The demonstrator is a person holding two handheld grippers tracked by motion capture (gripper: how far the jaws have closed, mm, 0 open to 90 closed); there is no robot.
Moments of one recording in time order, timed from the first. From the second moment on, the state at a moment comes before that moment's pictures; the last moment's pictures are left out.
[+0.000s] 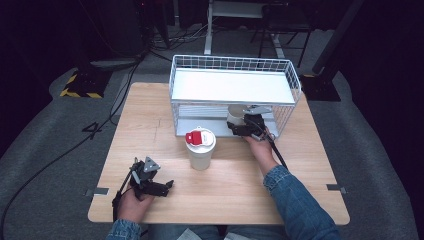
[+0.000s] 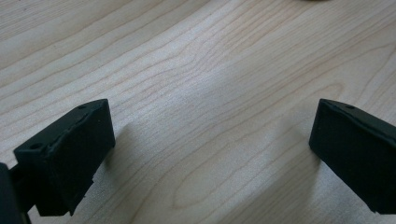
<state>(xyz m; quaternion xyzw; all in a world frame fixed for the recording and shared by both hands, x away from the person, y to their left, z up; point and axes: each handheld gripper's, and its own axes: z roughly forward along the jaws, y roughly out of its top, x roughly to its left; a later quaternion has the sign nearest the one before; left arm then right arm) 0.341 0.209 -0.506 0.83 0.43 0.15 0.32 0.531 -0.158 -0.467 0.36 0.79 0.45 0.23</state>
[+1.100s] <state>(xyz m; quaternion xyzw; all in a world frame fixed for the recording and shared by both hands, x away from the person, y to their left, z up) 0.341 0.208 -0.506 0.83 0.44 0.15 0.32 0.546 -0.152 -0.475 0.38 0.78 0.44 0.22</state>
